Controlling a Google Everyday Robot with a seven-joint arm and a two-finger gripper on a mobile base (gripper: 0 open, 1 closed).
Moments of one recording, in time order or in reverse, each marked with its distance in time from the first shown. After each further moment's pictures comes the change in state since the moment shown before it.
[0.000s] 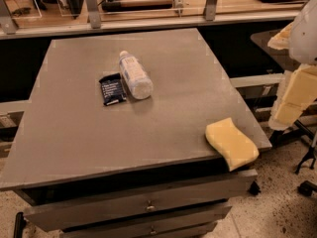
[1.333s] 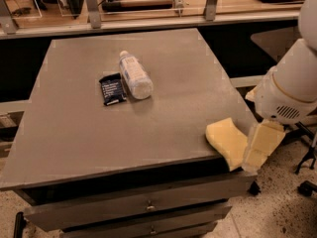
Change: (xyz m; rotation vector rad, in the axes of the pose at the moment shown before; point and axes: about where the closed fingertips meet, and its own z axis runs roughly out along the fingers) arm 0.015 0.045 0.103 -0.143 0.023 0.073
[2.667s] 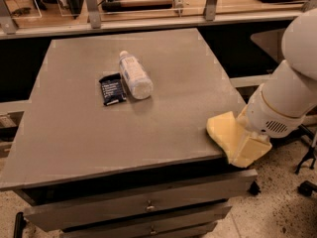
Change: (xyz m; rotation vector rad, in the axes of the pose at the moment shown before) arm 0.001 0.015 0.037 -0.053 -0.001 -0.002
